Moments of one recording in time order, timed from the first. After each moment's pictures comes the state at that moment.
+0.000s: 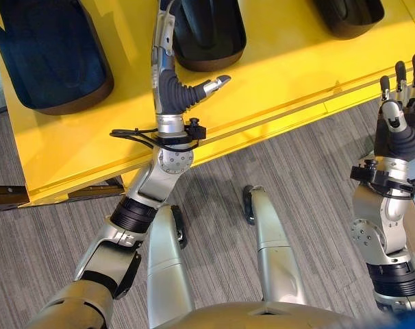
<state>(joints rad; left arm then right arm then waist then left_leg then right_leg) -0.59 0.38 -0.30 0.00 0.30 -0.21 0.68 -0.12 -0.41 0.02 -0.30 0.65 -0.48 -0.29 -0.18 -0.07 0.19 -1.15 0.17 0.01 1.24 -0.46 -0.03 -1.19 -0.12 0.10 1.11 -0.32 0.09</state>
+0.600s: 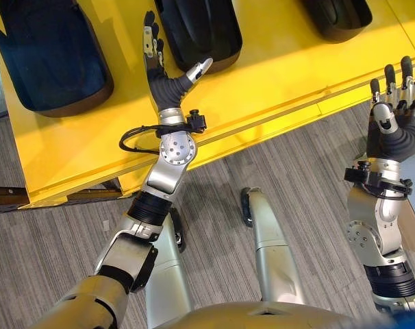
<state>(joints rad) -0.64 0.26 -0.26 0.11 -0.13 -0.27 0.68 -0.12 -0.41 0.06 -0.30 0.66 -0.48 -0.31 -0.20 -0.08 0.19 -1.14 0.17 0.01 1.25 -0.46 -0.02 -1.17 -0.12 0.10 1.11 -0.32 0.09</state>
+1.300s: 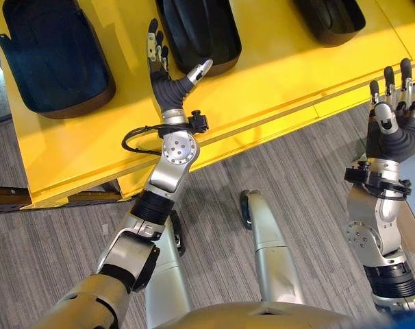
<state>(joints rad) -0.65 0.25 -0.28 0.15 -0.18 -0.28 0.67 -0.12 -0.41 0.07 -0.30 0.68 -0.48 -0.31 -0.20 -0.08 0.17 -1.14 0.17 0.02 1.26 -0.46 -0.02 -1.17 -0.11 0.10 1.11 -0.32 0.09</state>
